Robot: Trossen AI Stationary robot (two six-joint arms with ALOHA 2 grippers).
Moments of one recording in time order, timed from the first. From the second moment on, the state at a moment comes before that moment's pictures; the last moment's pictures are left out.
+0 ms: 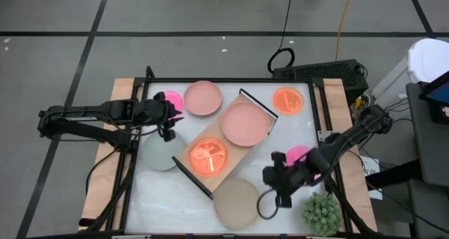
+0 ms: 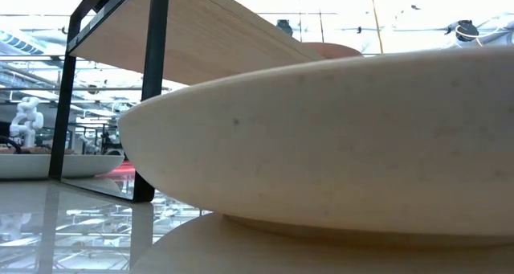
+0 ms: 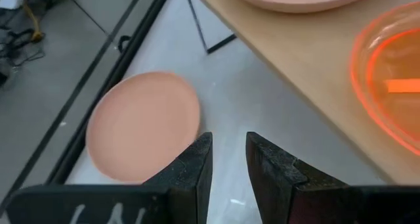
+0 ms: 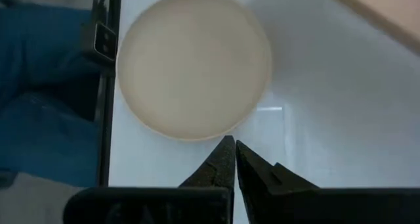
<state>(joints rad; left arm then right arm) 0.07 0.91 0.88 -0.69 -0.27 -0.01 0.59 1.49 1.34 -0.92 0.15 0.59</state>
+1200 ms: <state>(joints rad) 0.02 0.91 0.76 -0.67 -0.26 -0.08 0.70 1.87 1.34 -0.45 -0.08 0.16</state>
